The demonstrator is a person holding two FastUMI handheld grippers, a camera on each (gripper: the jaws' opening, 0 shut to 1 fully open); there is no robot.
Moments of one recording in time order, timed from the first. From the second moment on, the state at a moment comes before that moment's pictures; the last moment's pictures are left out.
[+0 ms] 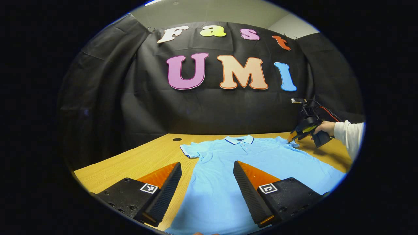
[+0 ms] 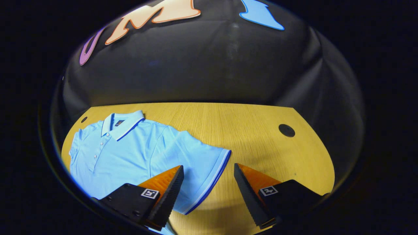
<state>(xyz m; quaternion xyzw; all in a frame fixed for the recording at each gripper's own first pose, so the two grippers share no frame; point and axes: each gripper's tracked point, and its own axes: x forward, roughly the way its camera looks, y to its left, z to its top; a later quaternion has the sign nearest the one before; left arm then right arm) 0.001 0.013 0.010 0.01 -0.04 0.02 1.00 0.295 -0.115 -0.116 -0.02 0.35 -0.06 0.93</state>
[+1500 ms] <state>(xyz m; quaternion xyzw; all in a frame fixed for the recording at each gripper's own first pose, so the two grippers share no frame) 0.002 0.013 0.009 0.01 -0.03 0.03 1.00 0.291 0.007 -0.072 0.00 0.30 0.06 0.95</state>
